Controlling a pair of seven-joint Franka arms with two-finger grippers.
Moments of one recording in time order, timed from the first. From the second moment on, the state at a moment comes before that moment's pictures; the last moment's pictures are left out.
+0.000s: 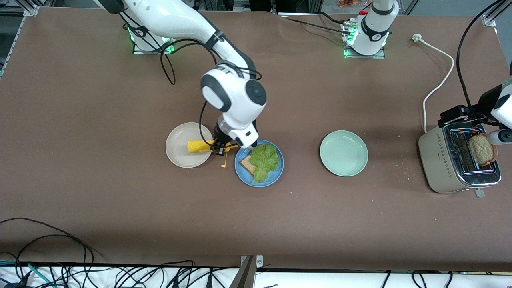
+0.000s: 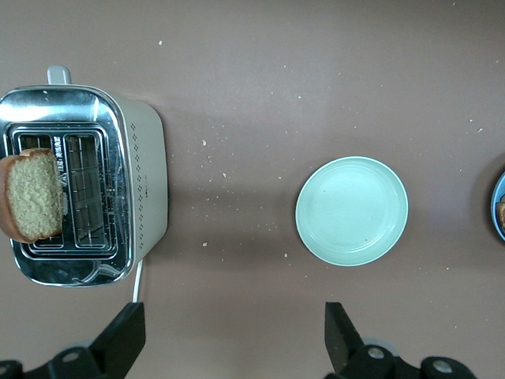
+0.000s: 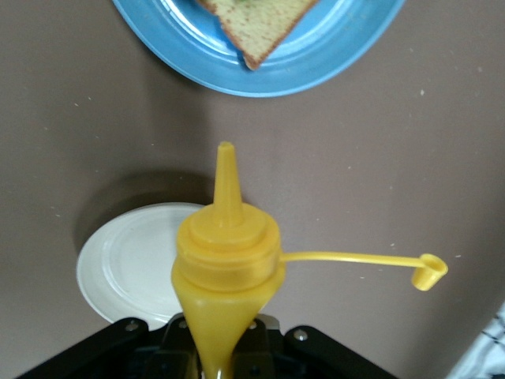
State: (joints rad) left arm 0.24 0.19 -0.23 -1.45 0.03 1.55 -0.07; right arm 0.61 0.76 0.14 -1.24 -0.52 1.76 -0.68
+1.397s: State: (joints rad) left arm 0.48 0.26 -0.21 -1.47 0.03 1.52 0.19; right arm -0.05 0.51 0.12 -1.70 0.57 1.84 -1.81
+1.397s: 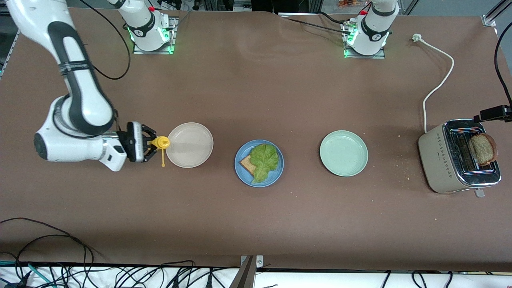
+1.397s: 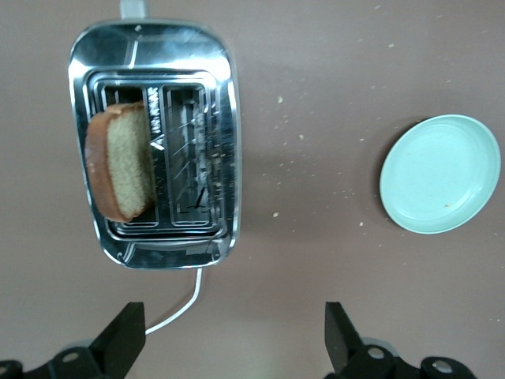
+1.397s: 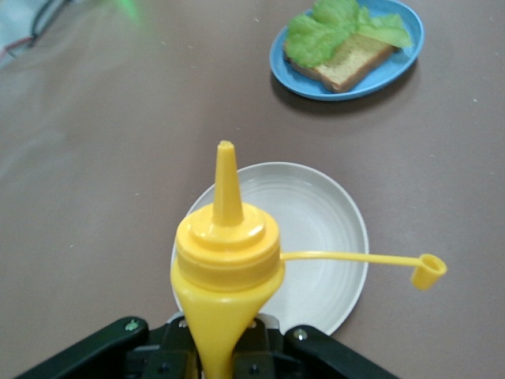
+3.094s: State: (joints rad) left arm 0.60 0.52 -0.21 -1.48 0.19 1.61 0.26; right arm -0.29 0.73 0.07 -1.71 0.78 1.62 -2.35
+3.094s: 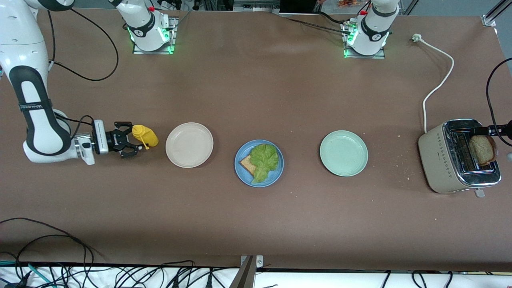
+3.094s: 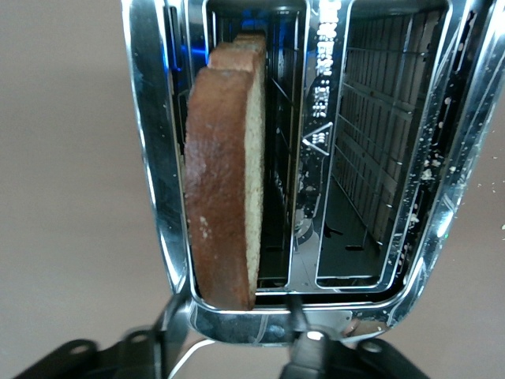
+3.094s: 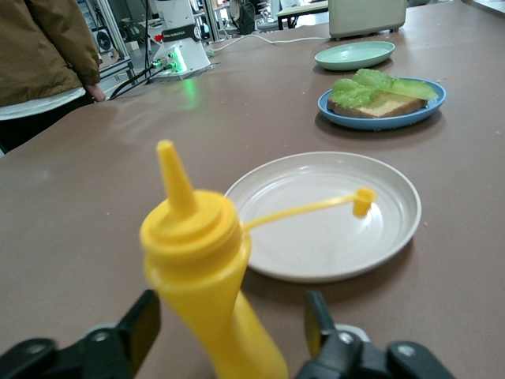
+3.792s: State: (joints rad) left arm 0.60 0.52 -0.21 -1.44 0.19 1.61 0.26; right arm -0.30 0.61 -0.06 -1.70 0.70 1.56 -1.94
